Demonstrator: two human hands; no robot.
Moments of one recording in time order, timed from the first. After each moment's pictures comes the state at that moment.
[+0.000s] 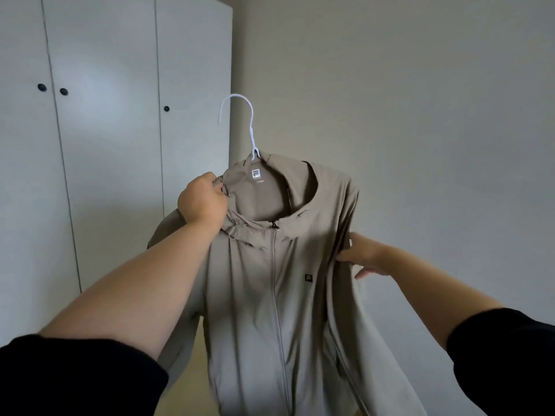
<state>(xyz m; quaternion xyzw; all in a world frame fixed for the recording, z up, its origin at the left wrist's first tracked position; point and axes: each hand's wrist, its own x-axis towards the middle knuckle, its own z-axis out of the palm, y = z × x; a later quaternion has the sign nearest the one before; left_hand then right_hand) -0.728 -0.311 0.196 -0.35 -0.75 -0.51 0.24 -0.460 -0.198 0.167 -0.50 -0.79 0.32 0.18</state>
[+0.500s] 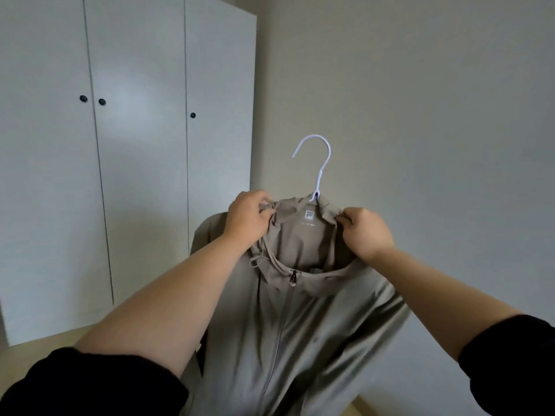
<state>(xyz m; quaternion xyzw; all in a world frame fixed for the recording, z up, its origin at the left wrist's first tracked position) -0.721 -0.304 0.175 -0.53 -0.67 -0.48 0.18 -0.513 -0.218 0.184 -0.39 -0.84 0.01 0.38</state>
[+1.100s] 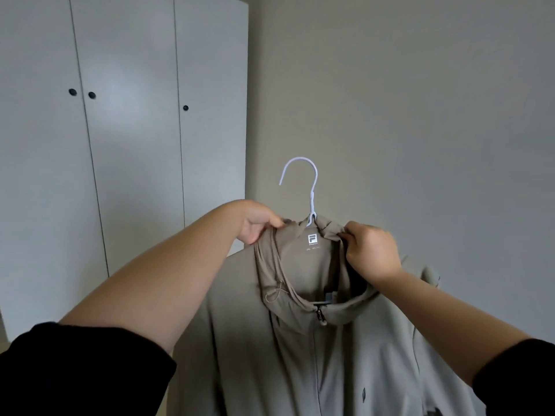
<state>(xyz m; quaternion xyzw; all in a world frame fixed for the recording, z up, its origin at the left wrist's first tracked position) -0.685 -0.315 0.201 -0.43 -0.65 -0.38 -0.50 -0.477 -0.234 0.142 -0.36 -0.84 -0.08 0.40</state>
